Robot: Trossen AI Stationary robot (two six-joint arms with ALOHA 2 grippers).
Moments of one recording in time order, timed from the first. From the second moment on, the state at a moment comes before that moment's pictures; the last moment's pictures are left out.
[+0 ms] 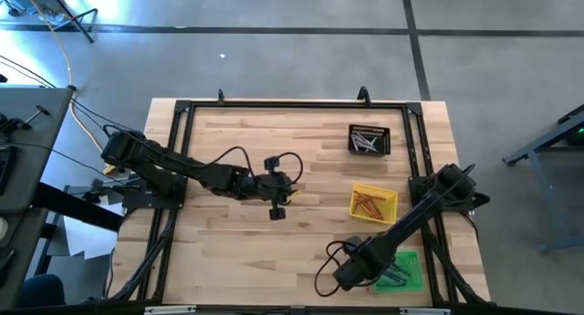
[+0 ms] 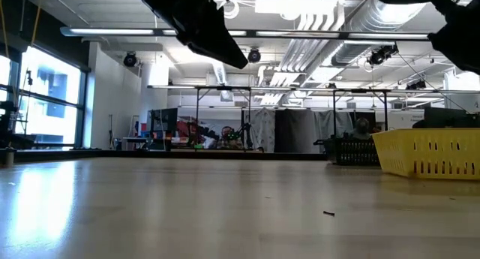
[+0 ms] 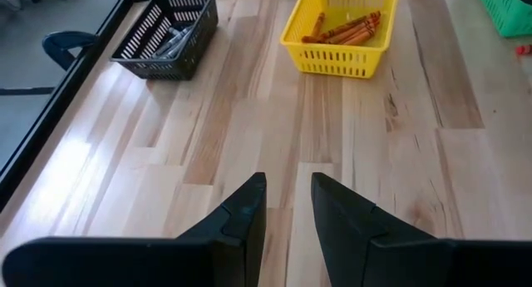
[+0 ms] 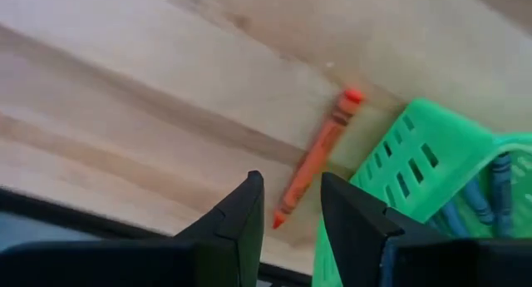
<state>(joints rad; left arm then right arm) -0.21 1.58 1.03 -0.11 -0.41 -0.03 0.70 1.93 1.33 -0.87 -0.24 1.81</state>
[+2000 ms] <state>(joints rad) -0.21 1.58 1.03 -0.11 -0.41 -0.02 0.69 2.05 1.33 -0.76 -0.32 1.65</state>
